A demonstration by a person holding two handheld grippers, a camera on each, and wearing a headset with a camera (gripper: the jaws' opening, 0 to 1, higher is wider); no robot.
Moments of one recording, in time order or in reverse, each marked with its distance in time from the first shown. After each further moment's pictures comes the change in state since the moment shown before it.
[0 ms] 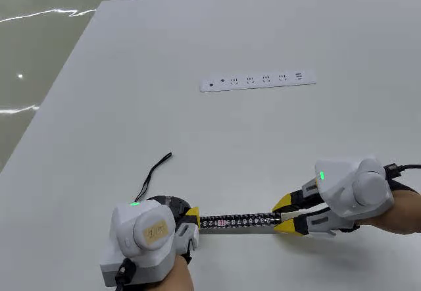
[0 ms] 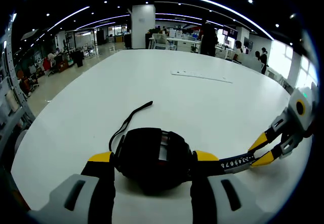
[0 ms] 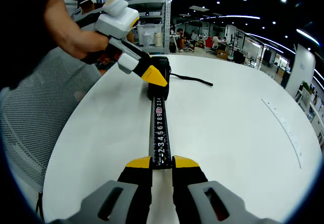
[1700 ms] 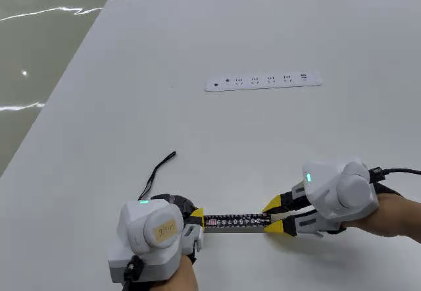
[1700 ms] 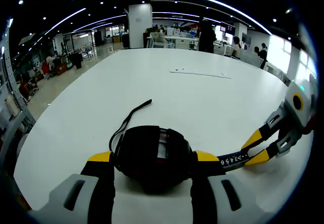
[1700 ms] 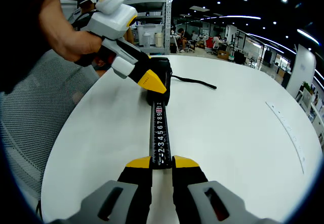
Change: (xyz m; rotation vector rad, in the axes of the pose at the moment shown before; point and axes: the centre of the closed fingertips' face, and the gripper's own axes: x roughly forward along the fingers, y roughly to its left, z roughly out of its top) left arm 0.001 -0.004 -0.004 0.036 0.012 0.004; right arm 0.018 0.001 0.008 -0.001 -0.005 0.005
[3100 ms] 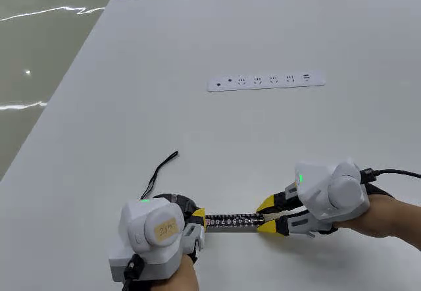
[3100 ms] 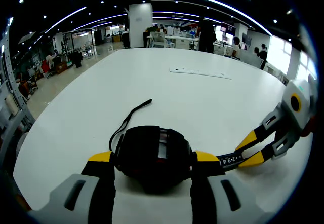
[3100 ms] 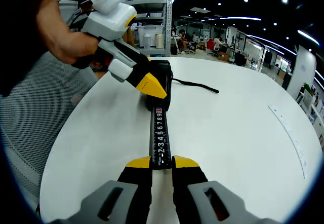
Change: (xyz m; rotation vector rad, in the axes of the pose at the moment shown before) left arm 0.000 0.000 -0.001 -0.008 0.005 -0.007; right arm 0.012 -0.001 0.009 -0.006 -0.013 0.004
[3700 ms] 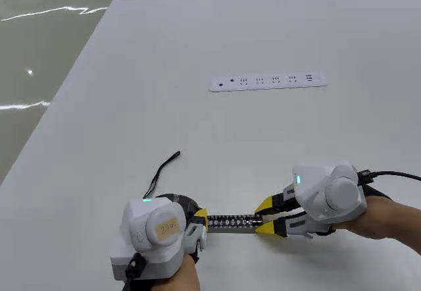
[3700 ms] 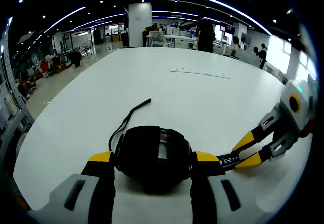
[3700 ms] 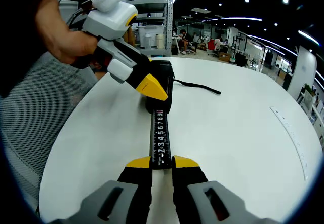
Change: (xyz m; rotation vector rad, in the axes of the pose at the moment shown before) left arm 0.000 0.000 -0.001 0.003 0.006 -0.008; right arm 0.006 0.003 0.003 -0.003 -0.003 0.006
